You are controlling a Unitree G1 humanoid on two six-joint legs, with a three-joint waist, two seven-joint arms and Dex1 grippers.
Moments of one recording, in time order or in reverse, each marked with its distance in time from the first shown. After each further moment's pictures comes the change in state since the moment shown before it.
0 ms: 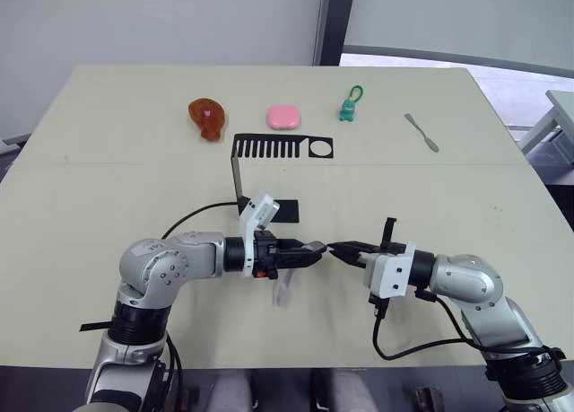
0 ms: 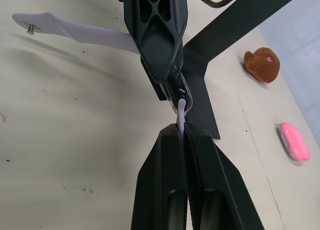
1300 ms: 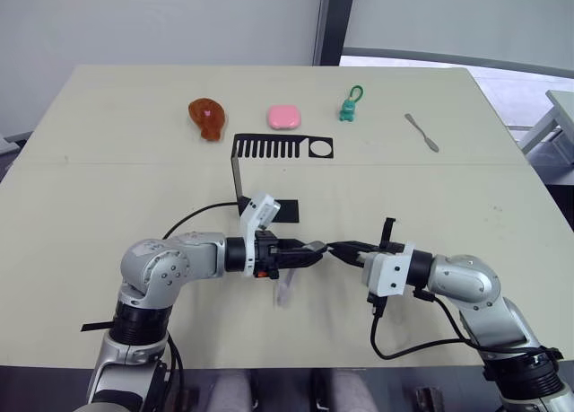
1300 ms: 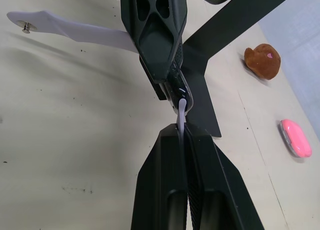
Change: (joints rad) left arm 0.000 -0.004 0.000 0.000 0.001 0.001 0.003; right arm 0.000 0.010 0.001 0.000 -0.008 0.013 0.000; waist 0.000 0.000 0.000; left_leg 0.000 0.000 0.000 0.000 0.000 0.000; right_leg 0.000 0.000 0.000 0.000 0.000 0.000
